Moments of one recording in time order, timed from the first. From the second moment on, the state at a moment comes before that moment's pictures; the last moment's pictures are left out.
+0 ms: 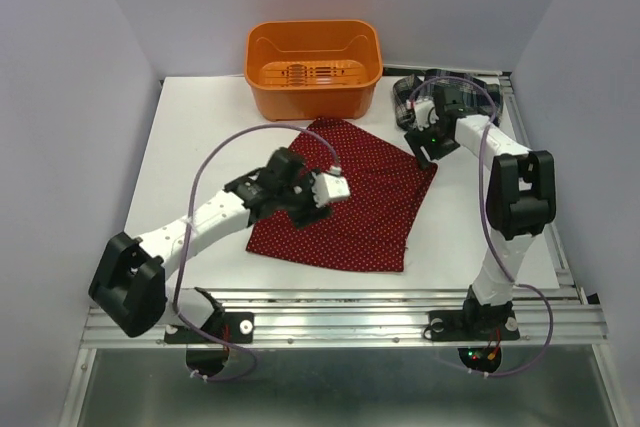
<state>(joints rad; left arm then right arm) -0.59 1.35 0.92 -0.43 0.32 0.58 0.15 1.93 1.49 -0.63 -0.03 -0.44</state>
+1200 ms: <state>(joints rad) -1.21 1.88 1.27 -0.33 0.30 0.56 -0.06 2.01 1.43 -0.64 -0.38 -0.38</state>
